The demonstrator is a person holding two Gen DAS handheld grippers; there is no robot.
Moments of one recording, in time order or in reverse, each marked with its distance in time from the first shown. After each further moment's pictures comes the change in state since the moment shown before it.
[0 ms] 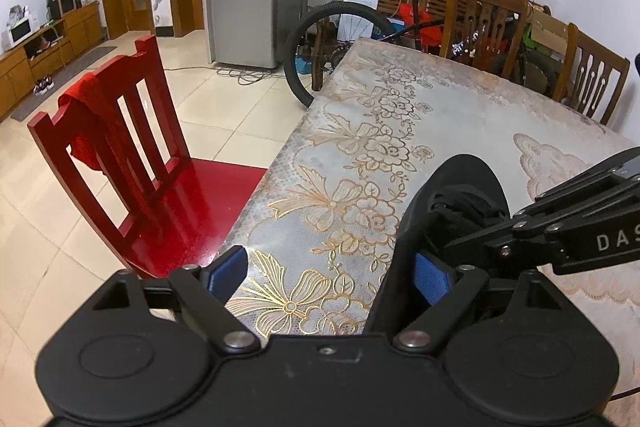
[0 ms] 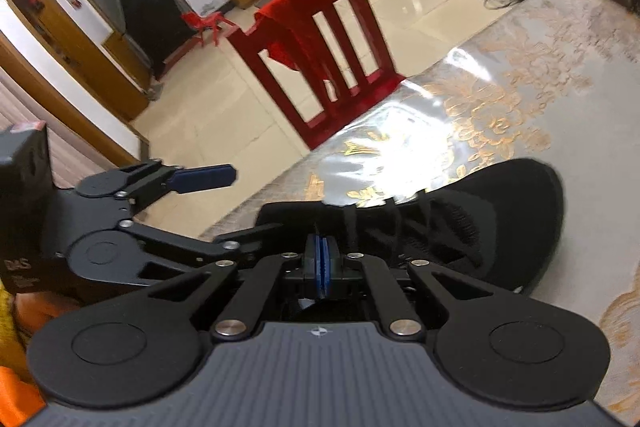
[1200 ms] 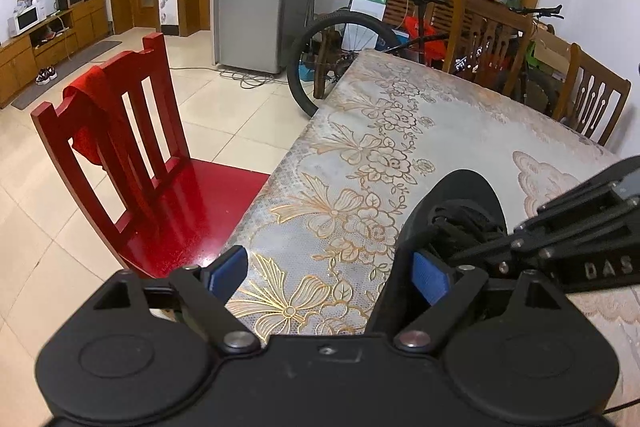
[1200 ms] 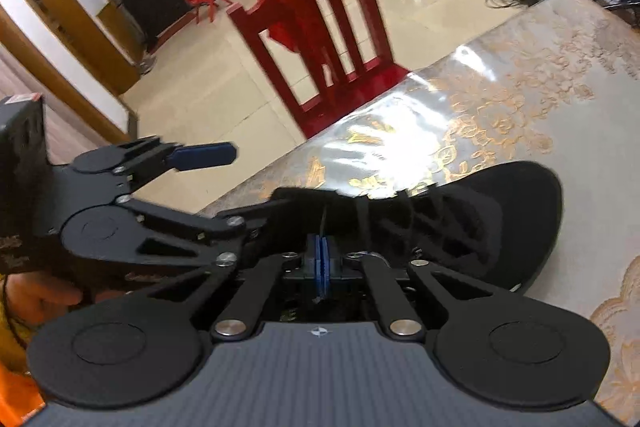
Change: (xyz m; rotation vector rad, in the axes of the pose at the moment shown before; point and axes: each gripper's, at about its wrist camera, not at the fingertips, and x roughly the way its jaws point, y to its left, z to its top) left arm -0.008 0.010 0.001 -0.061 -0.026 -0.014; right arm 0.007 0.016 0.005 -0.076 0.051 -0.091
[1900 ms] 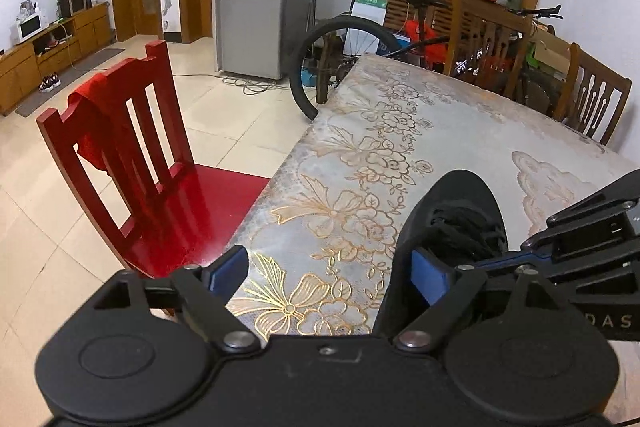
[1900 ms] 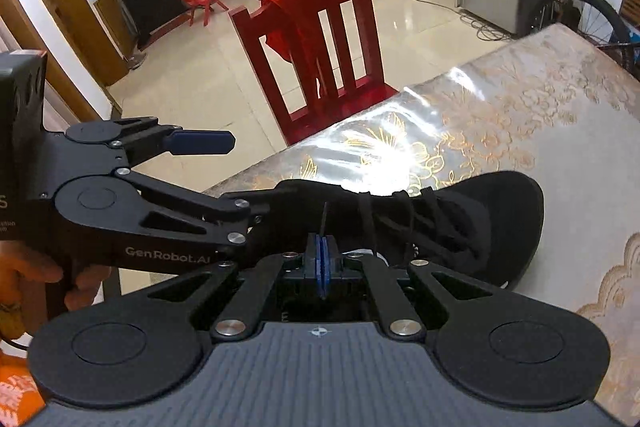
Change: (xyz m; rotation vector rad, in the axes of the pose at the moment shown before) left arm -0.005 -0.005 -0.002 0.007 -0.018 0.013; right arm 0.005 0.028 -0.020 -0.101 -0.059 -0.081
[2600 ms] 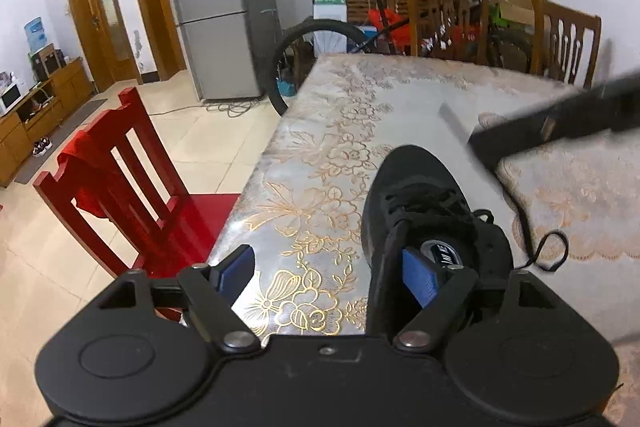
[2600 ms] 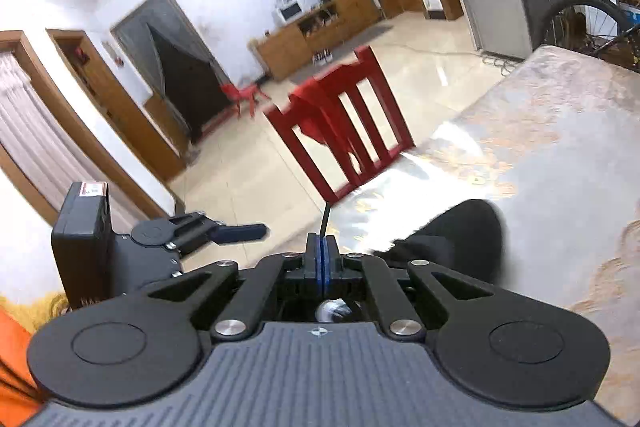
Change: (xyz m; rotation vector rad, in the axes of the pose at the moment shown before) left arm -0.021 -0.051 -0.017 0.203 -0.020 0.025; right arm -0.041 -0.050 -0.035 0.146 -0.270 0.204
